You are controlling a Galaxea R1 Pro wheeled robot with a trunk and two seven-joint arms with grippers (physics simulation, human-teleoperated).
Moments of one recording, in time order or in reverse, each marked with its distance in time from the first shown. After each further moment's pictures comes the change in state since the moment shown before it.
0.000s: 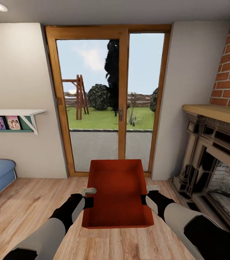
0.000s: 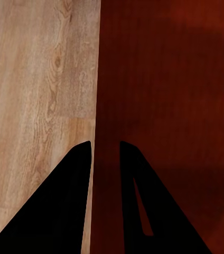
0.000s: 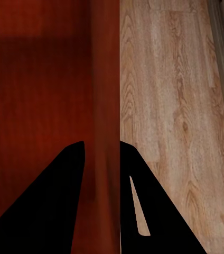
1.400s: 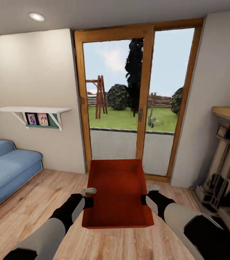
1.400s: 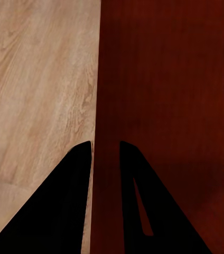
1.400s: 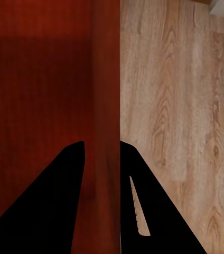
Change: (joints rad) left arm 0.000 0.000 0.000 0.000 0.000 0.000 0.001; right arm 0.000 0.000 -0.006 0.003 0.007 -0.003 0.004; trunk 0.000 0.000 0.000
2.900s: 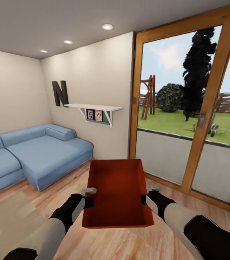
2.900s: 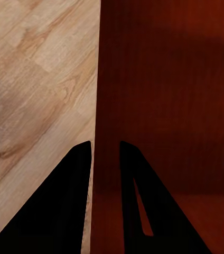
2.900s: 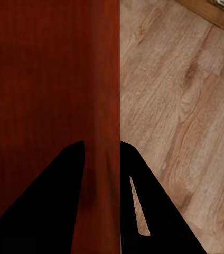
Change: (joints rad) left arm 0.000 0.000 0.000 0.000 -0.002 -0.003 -0.002; right arm 0.000 0.000 0.001 0.000 -0.002 -0.004 0.000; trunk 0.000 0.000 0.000
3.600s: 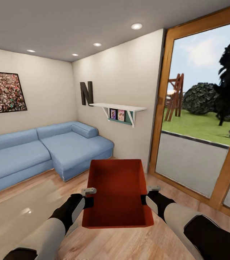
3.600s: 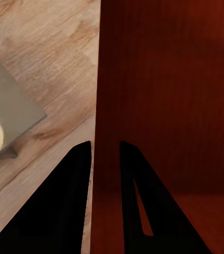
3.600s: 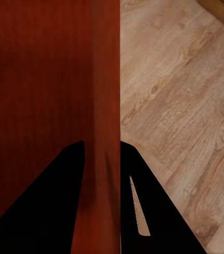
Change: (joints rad) left arm 0.000 0.000 0.001 0.000 -0.001 0.000 -0.001; right arm 0.000 0.000 -0.001 0.000 0.002 0.000 0.000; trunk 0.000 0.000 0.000
